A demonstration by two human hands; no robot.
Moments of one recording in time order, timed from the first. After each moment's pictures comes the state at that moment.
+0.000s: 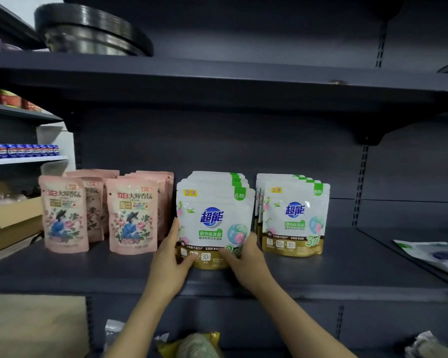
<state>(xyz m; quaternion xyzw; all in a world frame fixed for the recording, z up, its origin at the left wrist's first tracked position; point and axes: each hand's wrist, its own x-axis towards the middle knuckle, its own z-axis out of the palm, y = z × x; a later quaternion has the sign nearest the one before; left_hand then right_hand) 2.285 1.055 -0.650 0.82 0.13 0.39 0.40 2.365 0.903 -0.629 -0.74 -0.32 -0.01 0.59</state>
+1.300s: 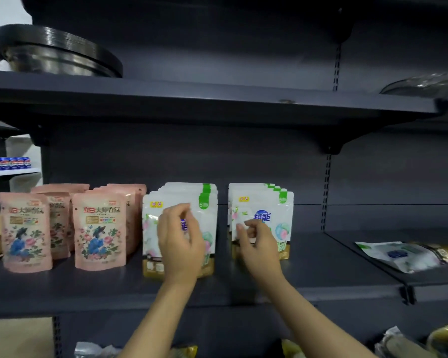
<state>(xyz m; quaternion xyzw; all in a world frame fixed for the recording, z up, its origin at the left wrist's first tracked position) 2.317 0.953 -0.582 0.63 0.01 0.71 0.31 2.395 0.837 -0.597 -0.74 -0.26 -0.20 0.59</state>
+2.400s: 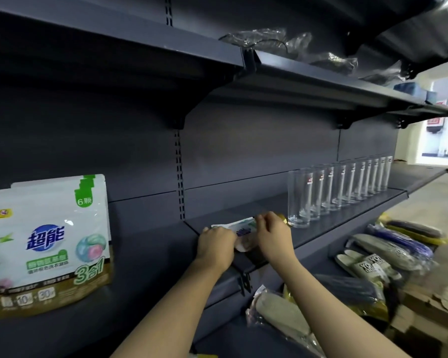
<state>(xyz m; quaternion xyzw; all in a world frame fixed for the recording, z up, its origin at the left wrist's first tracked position) 2.578 0.651 -0.619 0.96 -0.15 0.22 0.01 2.560 0.526 -0.614 -0.83 0.00 -0.31 0.47</state>
